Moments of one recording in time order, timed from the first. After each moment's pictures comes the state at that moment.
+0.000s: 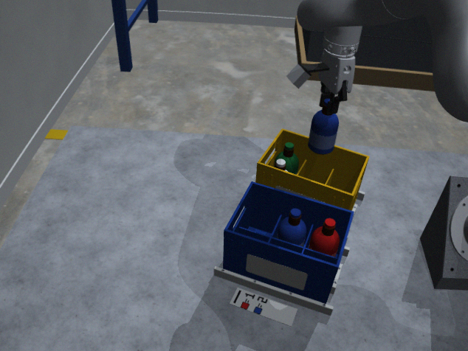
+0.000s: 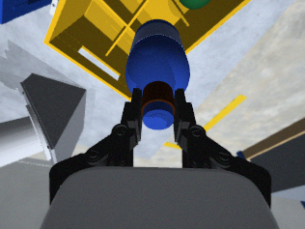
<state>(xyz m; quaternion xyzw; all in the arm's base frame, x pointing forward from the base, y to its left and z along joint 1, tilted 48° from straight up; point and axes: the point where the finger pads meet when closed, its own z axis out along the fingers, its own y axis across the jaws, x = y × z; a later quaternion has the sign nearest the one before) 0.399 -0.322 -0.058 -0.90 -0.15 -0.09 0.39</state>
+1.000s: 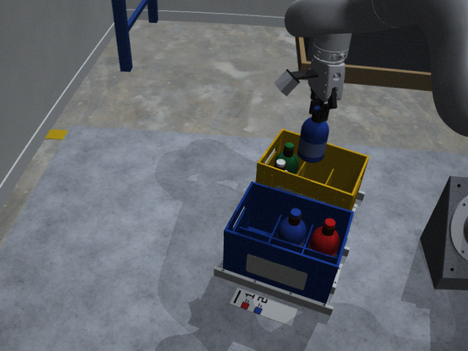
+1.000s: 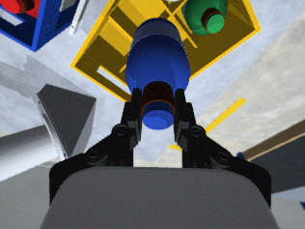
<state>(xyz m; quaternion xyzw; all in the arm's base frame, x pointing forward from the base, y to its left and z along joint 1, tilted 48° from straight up) 0.430 -0.297 -0.028 -0.90 -0.15 -0.09 0.39</state>
